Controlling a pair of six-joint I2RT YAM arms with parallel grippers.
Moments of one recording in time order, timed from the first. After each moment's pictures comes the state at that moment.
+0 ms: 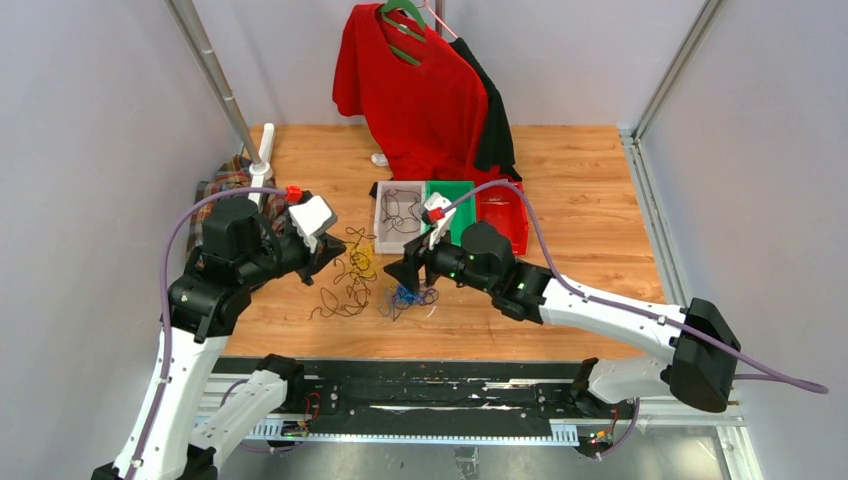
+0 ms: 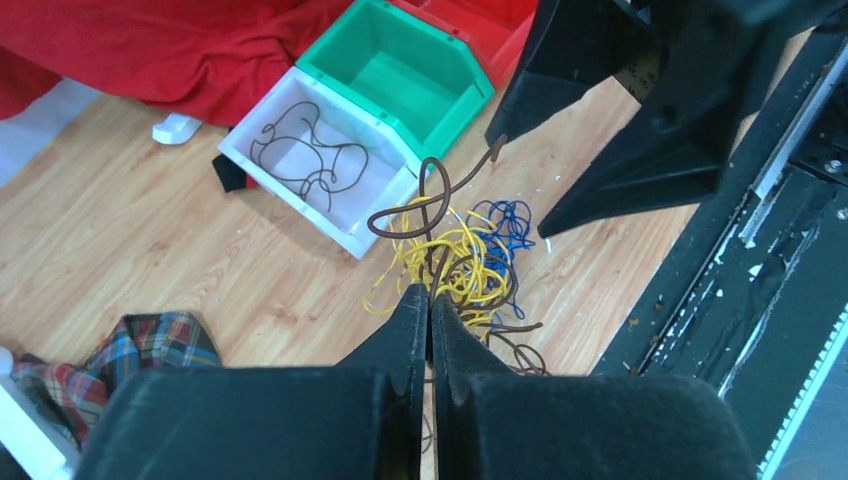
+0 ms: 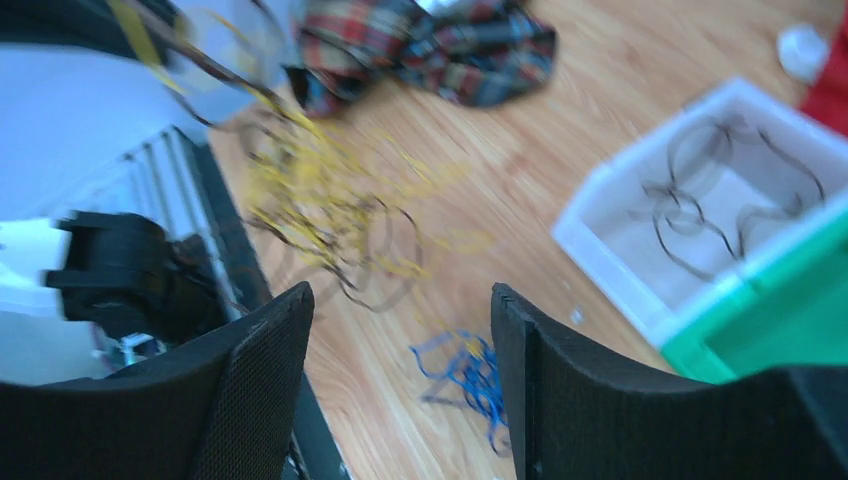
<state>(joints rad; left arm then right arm) -0.30 0.76 1.16 -0.84 0.54 0.35 1.02 1.28 0.88 0.18 -0.03 0.22</state>
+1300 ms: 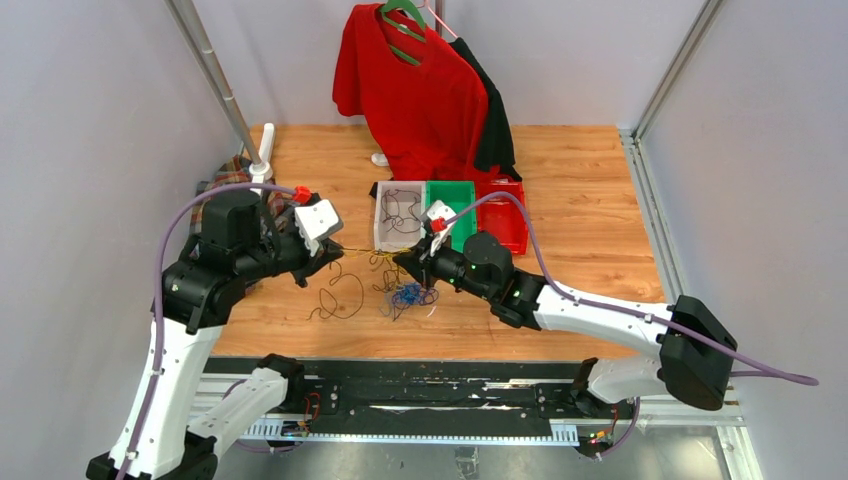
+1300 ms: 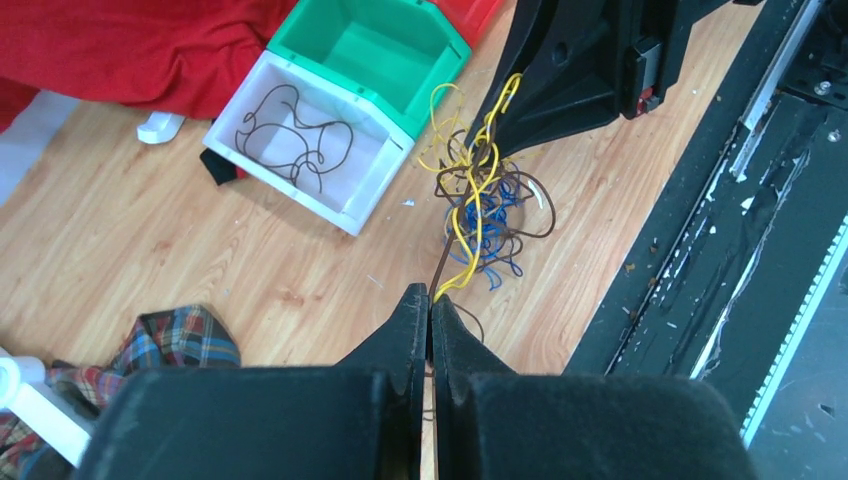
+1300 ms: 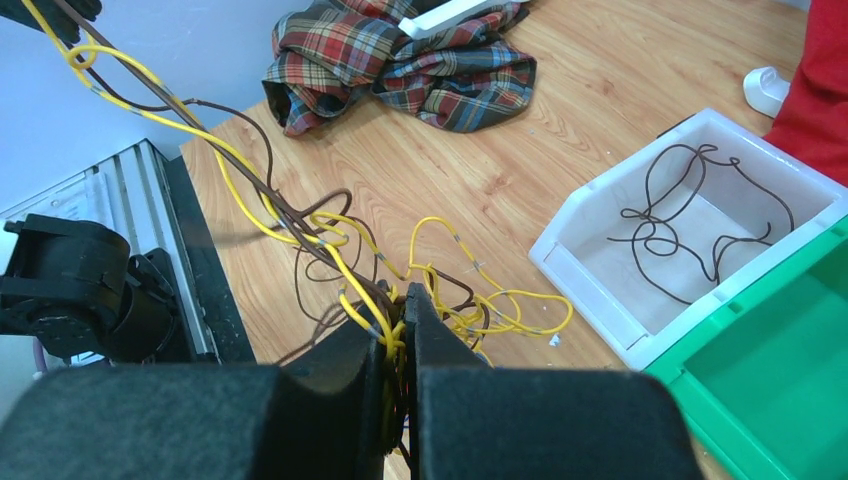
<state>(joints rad) -0.31 0.82 1.29 -1.02 0.55 0.49 1.03 1.31 0.81 0.38 0.00 0.16</state>
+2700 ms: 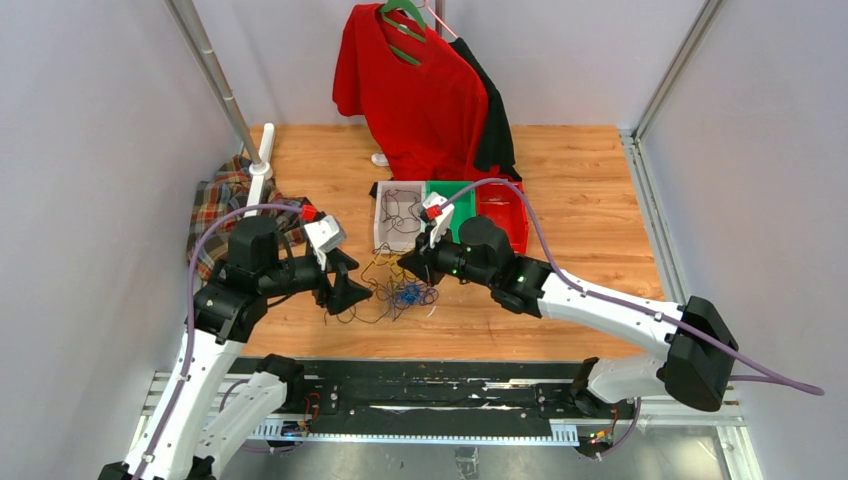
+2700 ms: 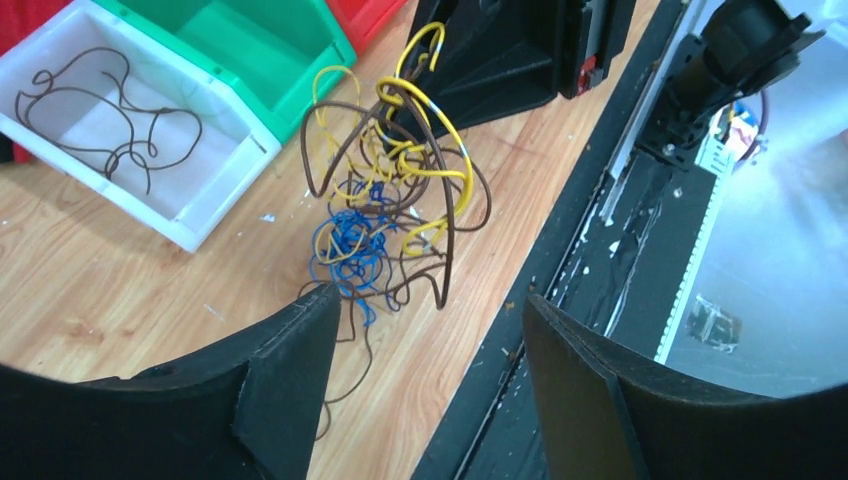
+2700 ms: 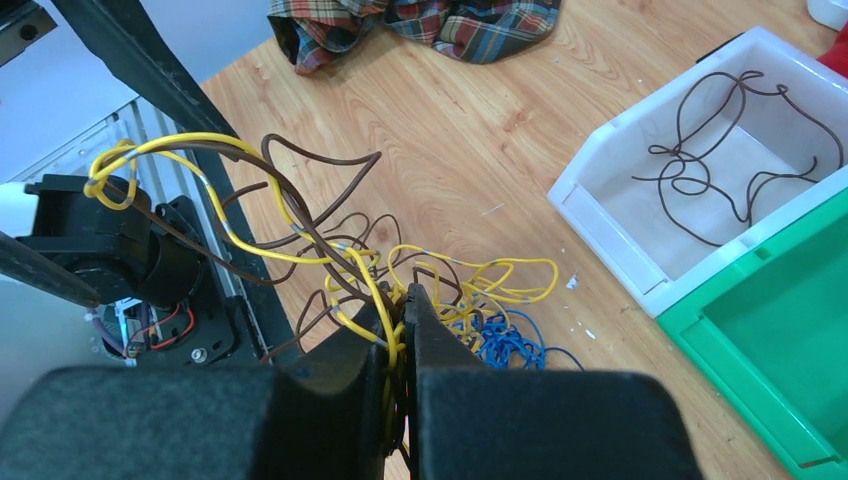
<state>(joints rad) -0.30 0.70 0.92 -0.77 0.74 0.21 0.99 1.30 0.92 0.12 -0.13 0.21</state>
